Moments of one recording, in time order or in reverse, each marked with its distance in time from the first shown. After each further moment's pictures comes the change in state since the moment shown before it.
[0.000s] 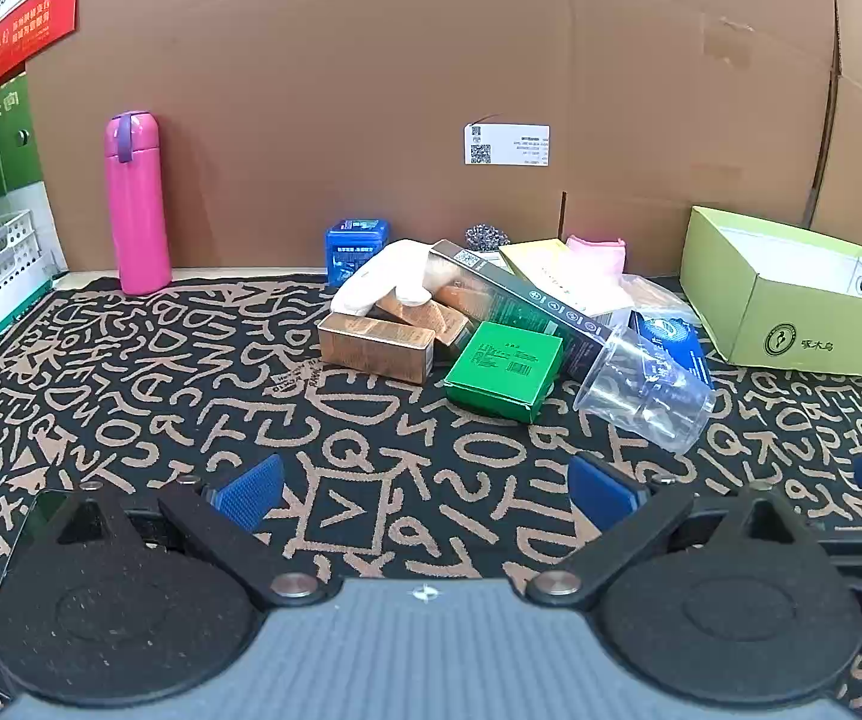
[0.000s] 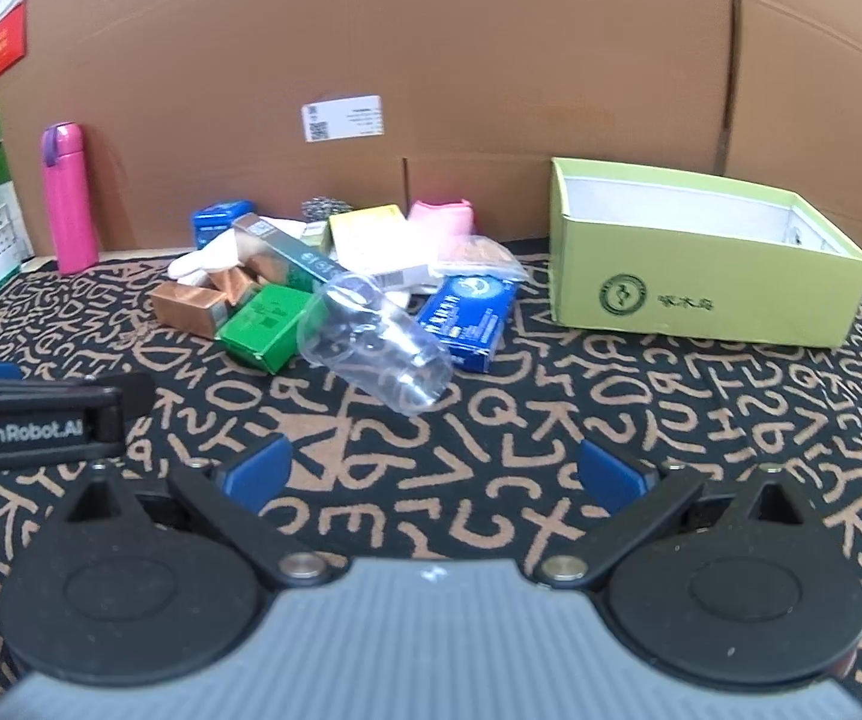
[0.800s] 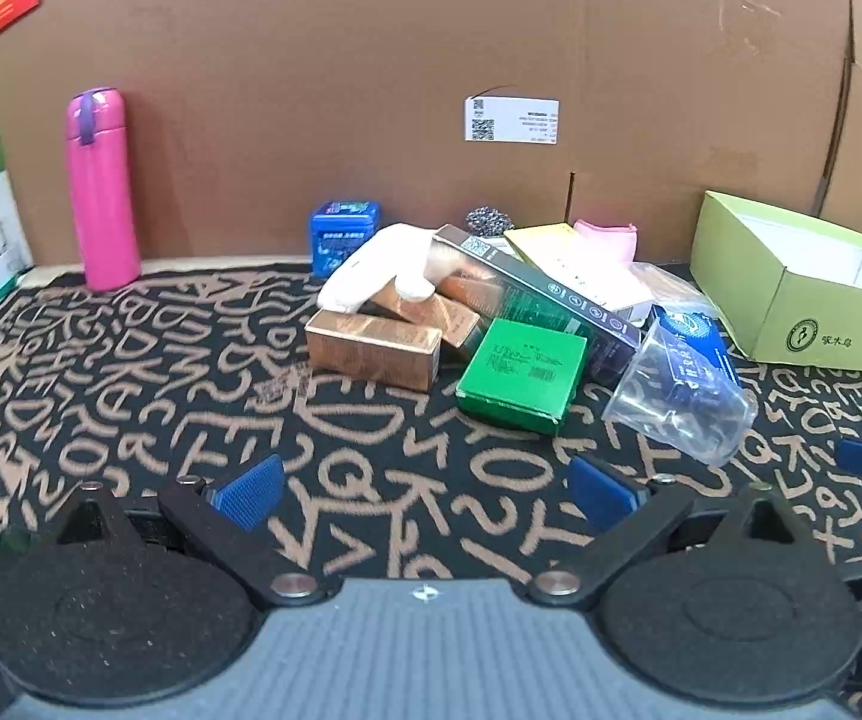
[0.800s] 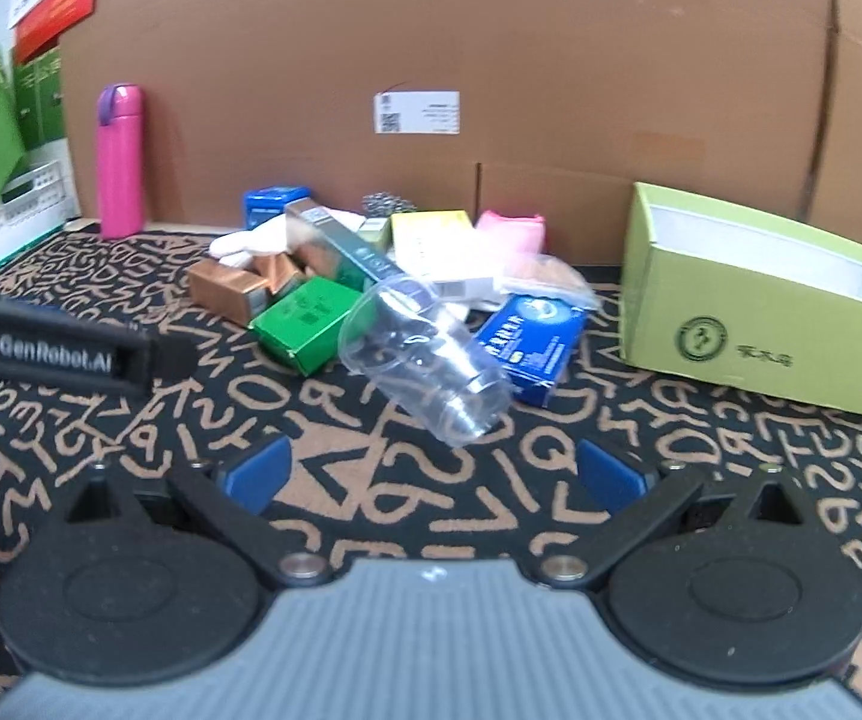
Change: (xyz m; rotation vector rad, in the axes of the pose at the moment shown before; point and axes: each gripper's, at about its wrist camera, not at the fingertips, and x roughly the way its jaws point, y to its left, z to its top) left arm 0.043 0.018 0.014 0.026 0.042 -0.060; right arm 0.036 0.008 0.000 -0.138 -0.025 0.098
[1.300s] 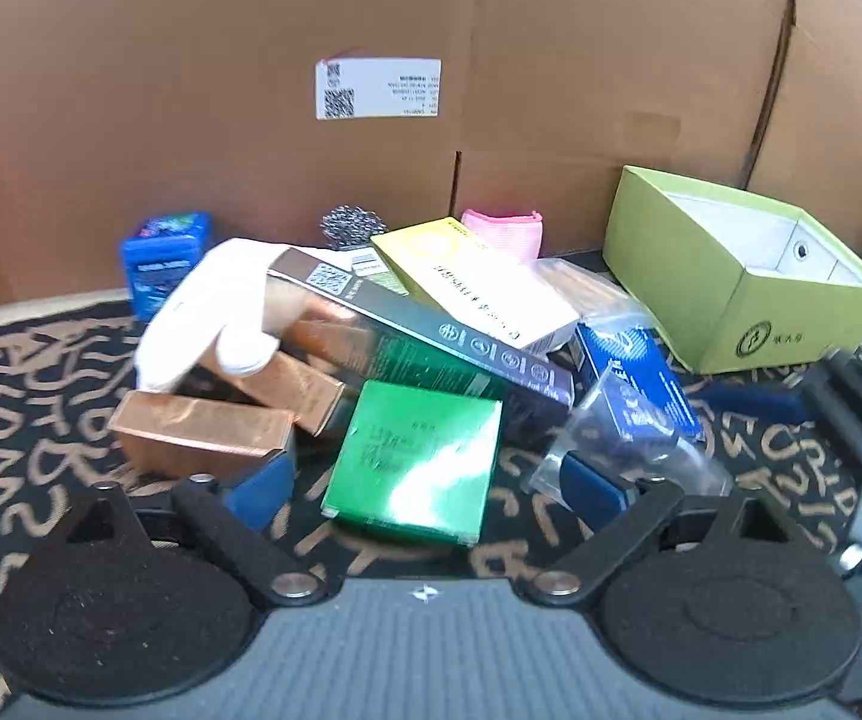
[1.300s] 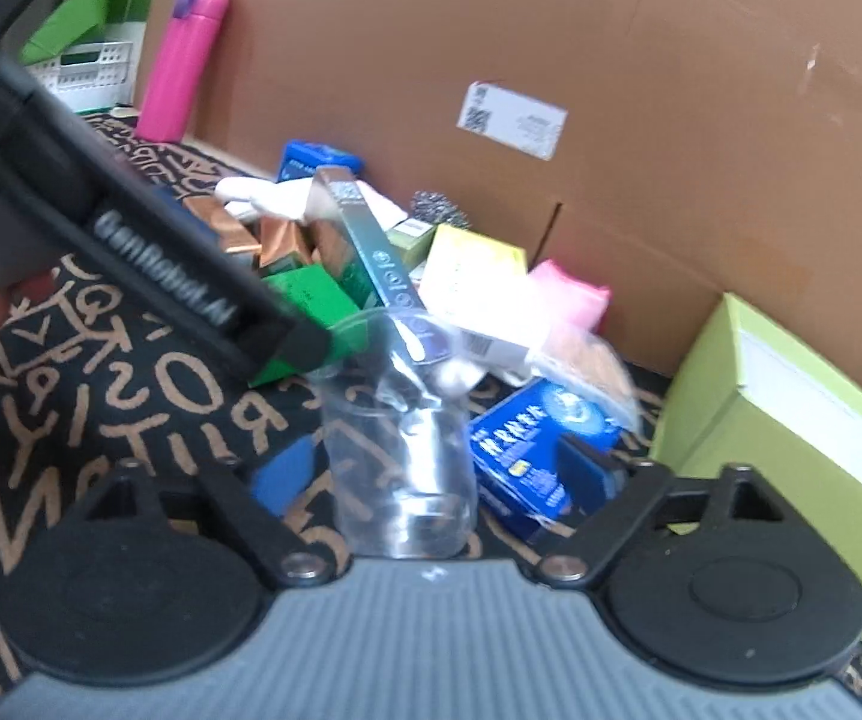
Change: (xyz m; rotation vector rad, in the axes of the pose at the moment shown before) left arm 0.086 -0.021 0.043 0.084 0.065 -0.261; right arm 0.073 -0.002 0.017 -0.355 -0.014 0.036
